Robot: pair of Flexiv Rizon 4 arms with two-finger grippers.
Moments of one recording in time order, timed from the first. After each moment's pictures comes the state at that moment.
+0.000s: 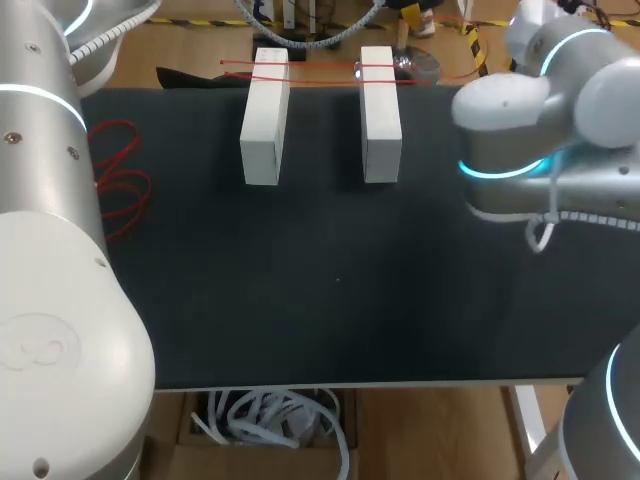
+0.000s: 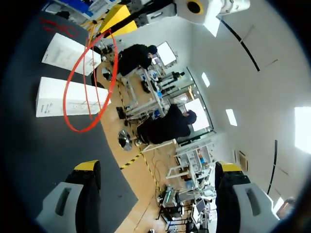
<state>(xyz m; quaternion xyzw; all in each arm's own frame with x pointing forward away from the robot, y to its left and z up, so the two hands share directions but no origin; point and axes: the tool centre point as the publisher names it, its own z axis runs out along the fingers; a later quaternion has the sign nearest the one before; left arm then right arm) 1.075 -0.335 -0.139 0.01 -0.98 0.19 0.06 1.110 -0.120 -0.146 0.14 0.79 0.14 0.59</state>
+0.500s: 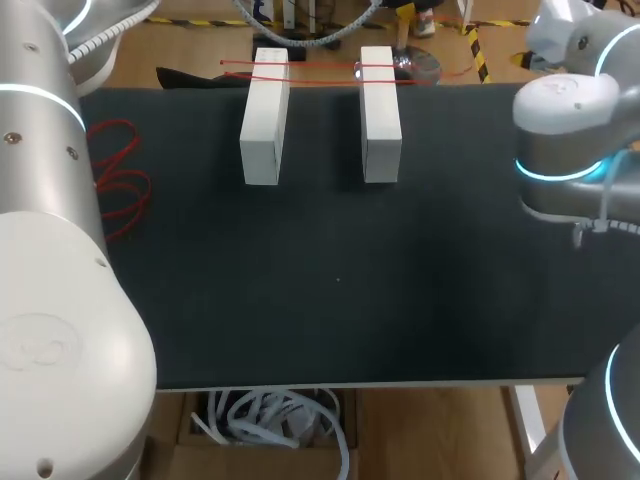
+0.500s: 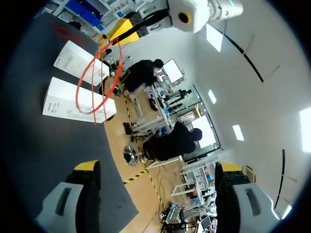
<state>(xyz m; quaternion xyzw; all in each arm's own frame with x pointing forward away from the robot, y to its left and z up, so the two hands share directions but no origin) 1.088 -0.310 -0.143 0.05 -0.99 0.16 0.05 1.116 -0.124 -0.148 0.08 0.79 0.21 0.57</state>
